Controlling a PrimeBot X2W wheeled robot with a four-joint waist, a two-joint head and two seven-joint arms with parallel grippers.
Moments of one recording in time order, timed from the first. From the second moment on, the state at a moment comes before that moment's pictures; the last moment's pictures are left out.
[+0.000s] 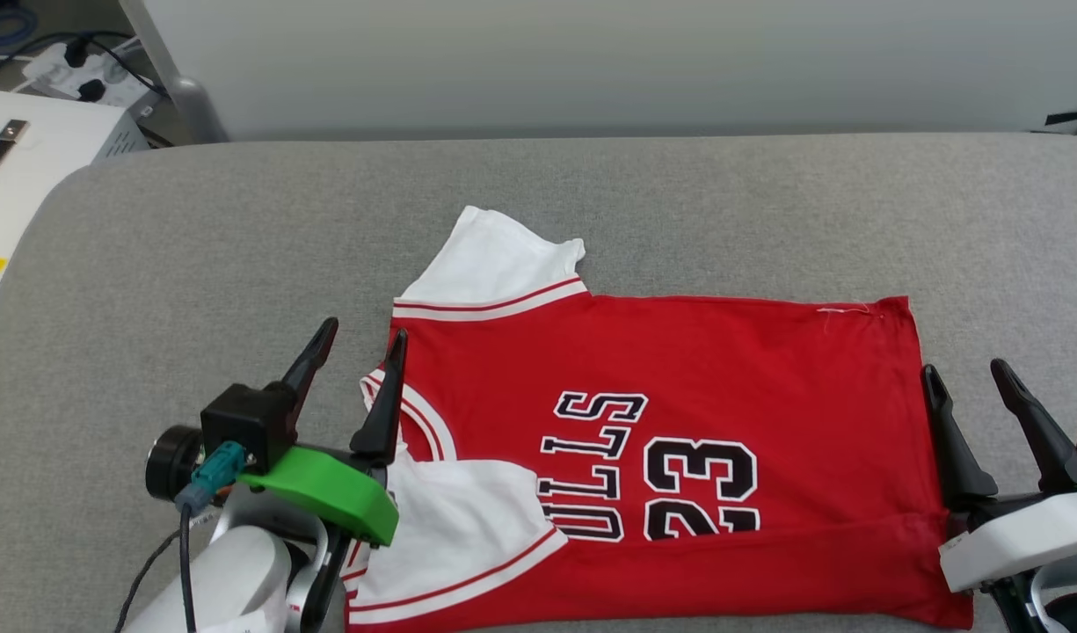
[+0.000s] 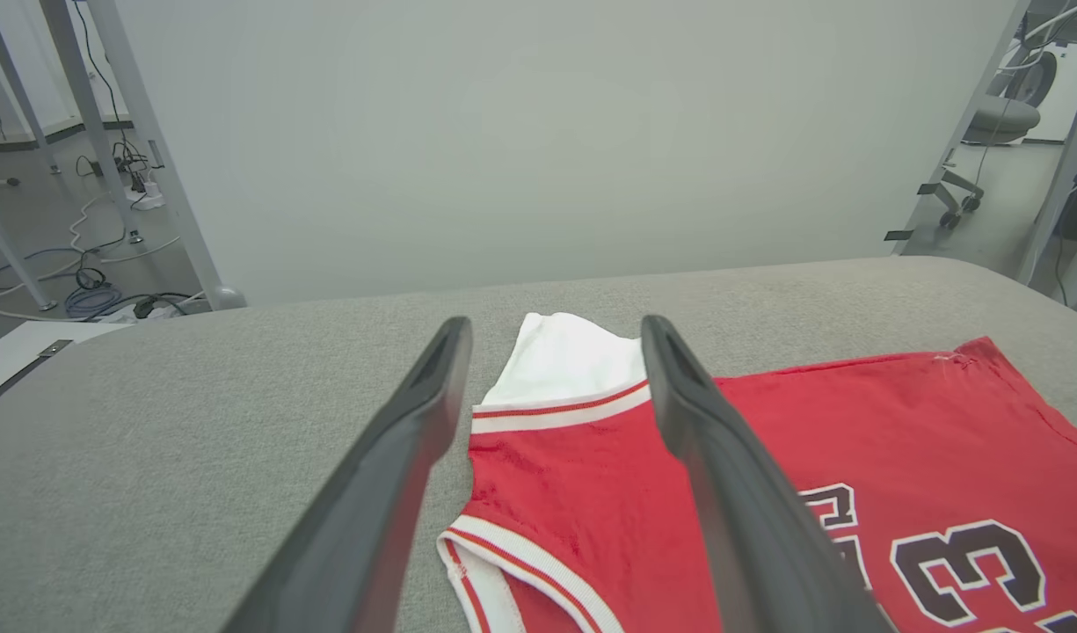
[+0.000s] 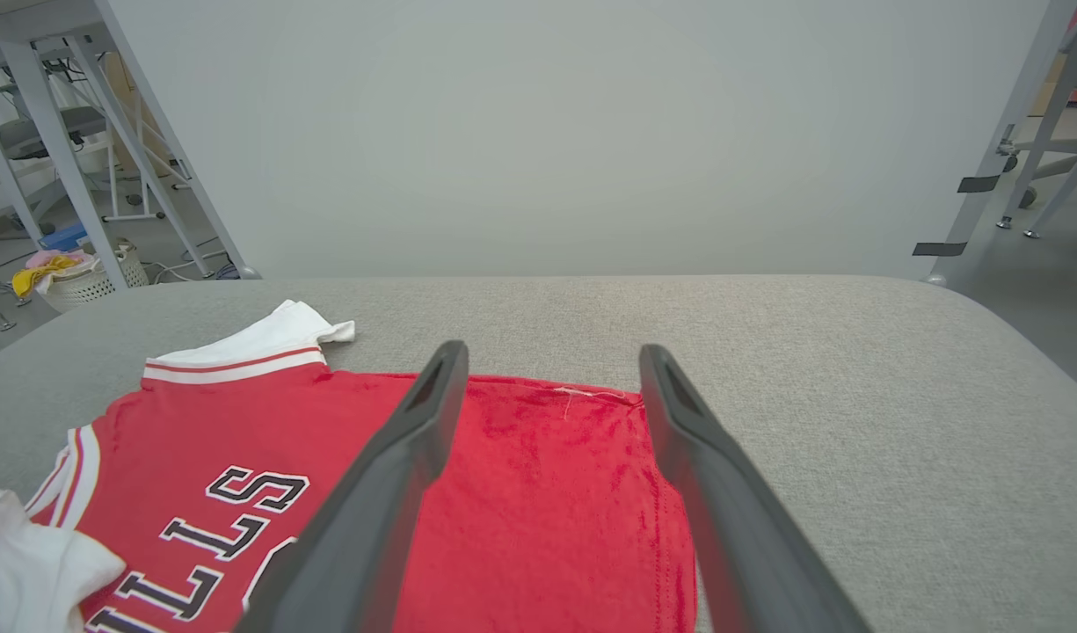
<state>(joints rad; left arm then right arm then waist) -0.27 0.50 -0.60 0.04 -0.66 0.22 -0.26 0.07 -0.23 -0.03 -0.17 0.35 0.13 -0.01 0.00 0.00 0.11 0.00</state>
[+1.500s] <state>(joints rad) -1.22 0.52 -0.69 0.80 -0.82 -0.12 0.78 -0.17 -0.19 0.16 -0.16 0.35 0.13 -0.09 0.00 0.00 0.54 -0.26</state>
